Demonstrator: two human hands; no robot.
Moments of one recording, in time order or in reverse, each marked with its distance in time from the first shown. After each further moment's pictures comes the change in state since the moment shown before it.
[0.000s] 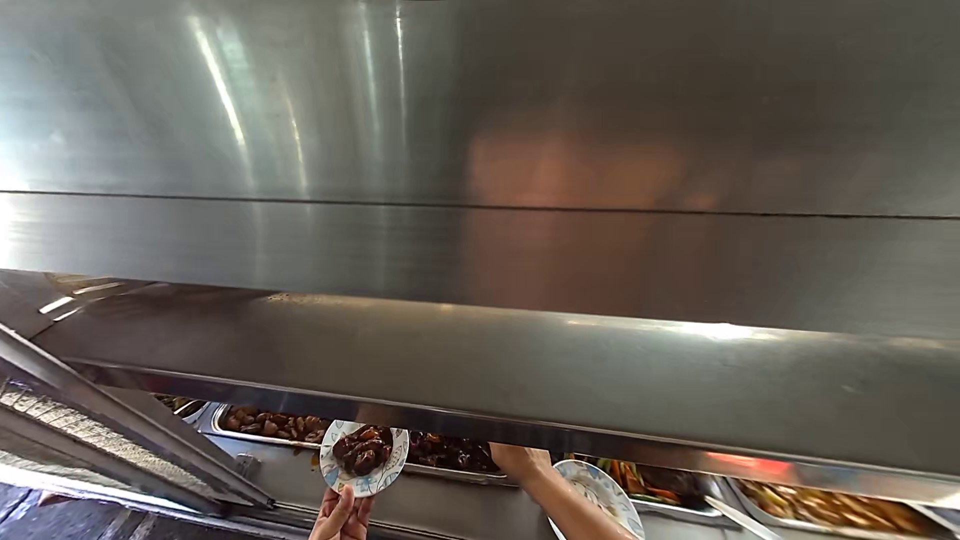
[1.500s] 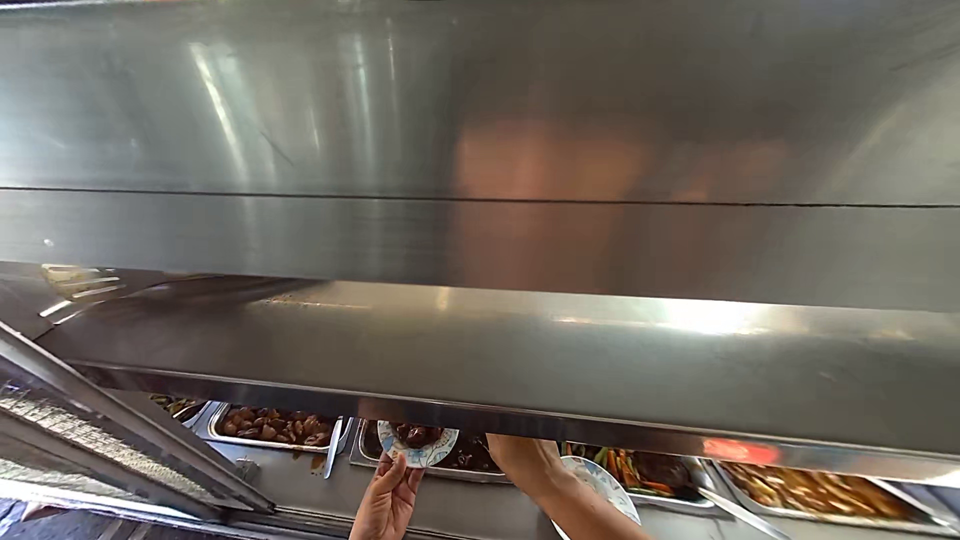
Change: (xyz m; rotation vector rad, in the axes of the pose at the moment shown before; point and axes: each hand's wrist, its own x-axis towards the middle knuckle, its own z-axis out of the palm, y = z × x) left_hand 0.029 -0.040 0.046 -0.100 -0.008 -0.242; right_hand -0.056 -0.041 -0.037 -0.029 0.449 -0.181
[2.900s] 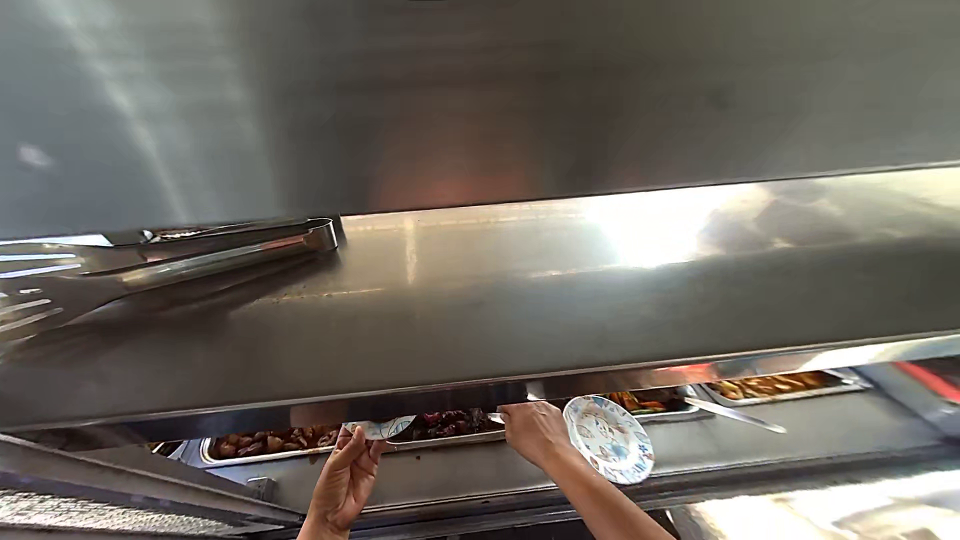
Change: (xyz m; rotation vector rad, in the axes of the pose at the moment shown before) left_hand 0.031 0.119 -0.035 0.056 -0.173 -0.068; right_hand 0.000 -0.020 0.047 -0.051 -0.501 0.383
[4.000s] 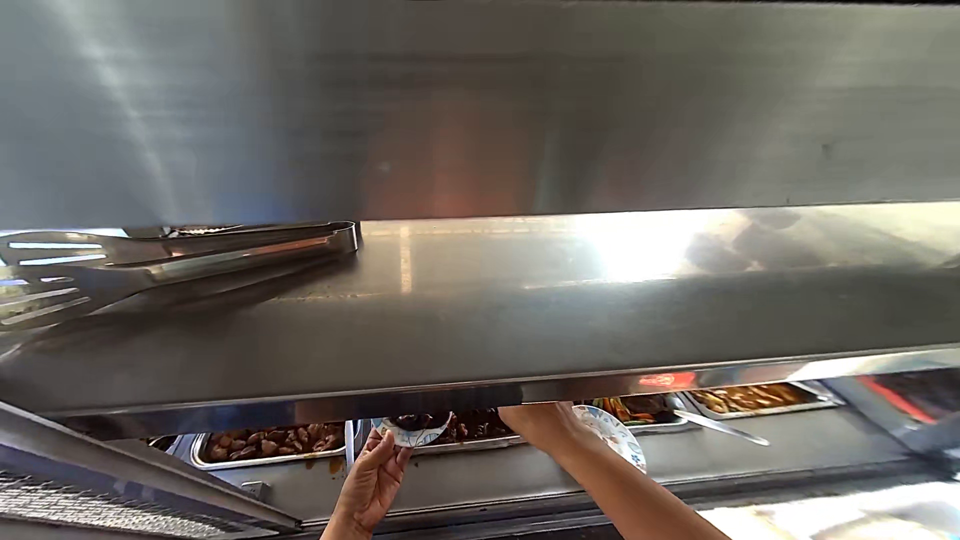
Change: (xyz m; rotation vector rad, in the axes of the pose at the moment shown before) left_hand 0.006 -0.030 0.006 -0.023 -0.014 -0.160; right_hand -0.043 -0.035 -0.053 0.066 0.605 -0.278
